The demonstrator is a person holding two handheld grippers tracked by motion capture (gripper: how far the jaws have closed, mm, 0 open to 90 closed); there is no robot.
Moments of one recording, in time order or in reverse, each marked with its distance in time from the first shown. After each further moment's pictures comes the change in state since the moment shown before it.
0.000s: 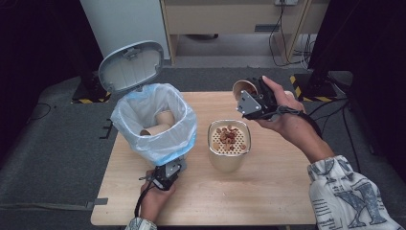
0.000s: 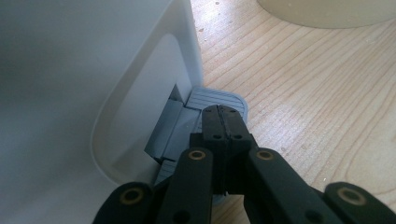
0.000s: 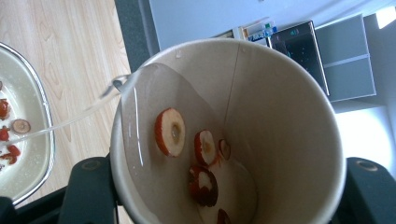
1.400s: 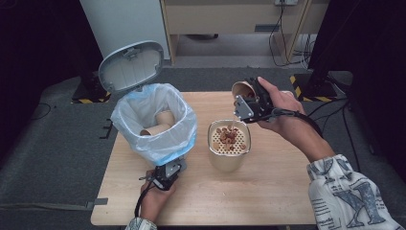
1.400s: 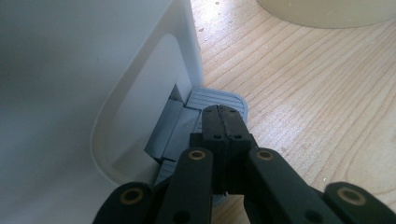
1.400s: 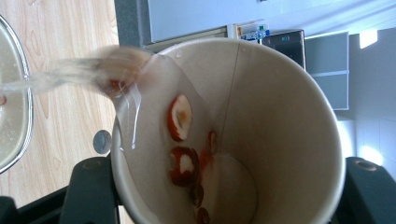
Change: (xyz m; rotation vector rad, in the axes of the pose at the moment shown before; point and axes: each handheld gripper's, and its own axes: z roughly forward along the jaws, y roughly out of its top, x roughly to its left) left arm 0.000 0.000 0.000 0.002 0.000 0.001; right arm 0.006 0.006 0.002 0.037 -0.044 -0.156
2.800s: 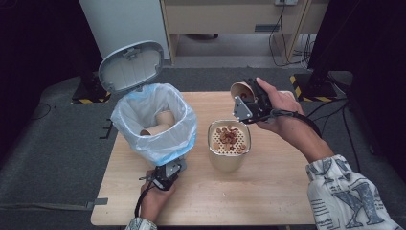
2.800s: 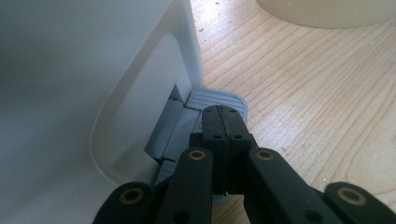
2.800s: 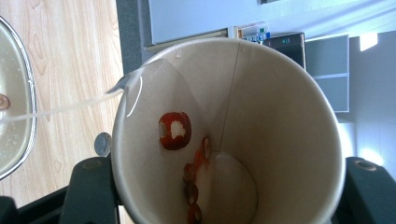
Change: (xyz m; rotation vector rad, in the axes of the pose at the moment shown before) left arm 0.000 0.000 0.000 -0.002 0.000 0.000; right arm 0.002 0.003 0.000 -0.007 0.003 -0.002
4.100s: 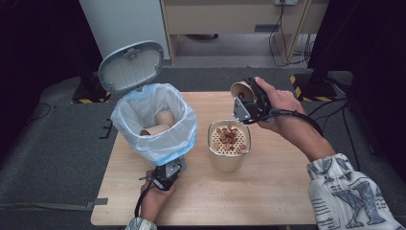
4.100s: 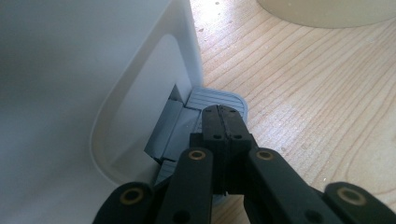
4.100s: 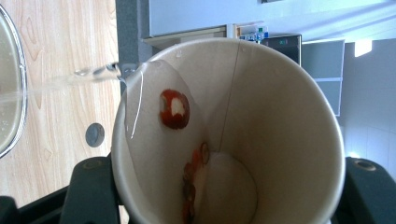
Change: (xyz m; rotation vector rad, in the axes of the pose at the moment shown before) left arm 0.000 0.000 0.000 -0.001 0.003 0.002; right arm -0.001 0.002 -0.001 0.020 -0.013 -0.061
